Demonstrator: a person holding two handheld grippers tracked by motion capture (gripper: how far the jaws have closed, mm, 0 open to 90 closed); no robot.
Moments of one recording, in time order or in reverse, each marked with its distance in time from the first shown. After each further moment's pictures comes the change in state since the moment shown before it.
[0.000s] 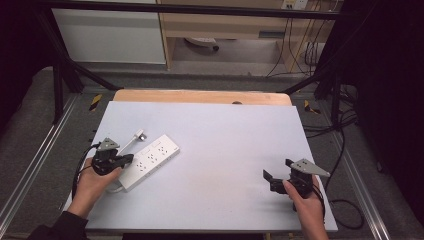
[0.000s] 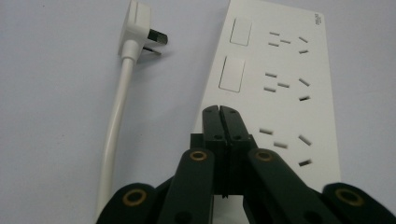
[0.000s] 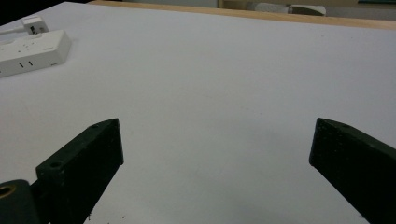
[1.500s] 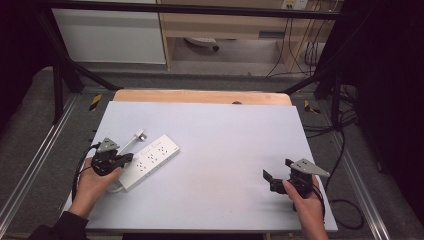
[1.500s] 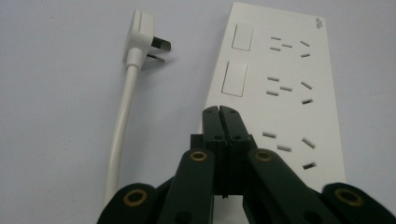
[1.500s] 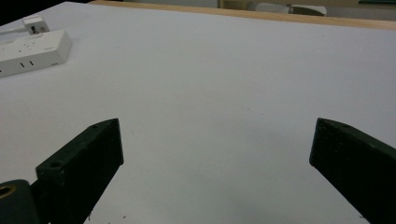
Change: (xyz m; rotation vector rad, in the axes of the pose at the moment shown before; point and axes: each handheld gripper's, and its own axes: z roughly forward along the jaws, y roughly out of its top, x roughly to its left) left arm 0.000 -0.001 -0.001 -0.027 0.018 0.028; right arm 0.000 0.000 0.000 -0.001 0.002 -0.001
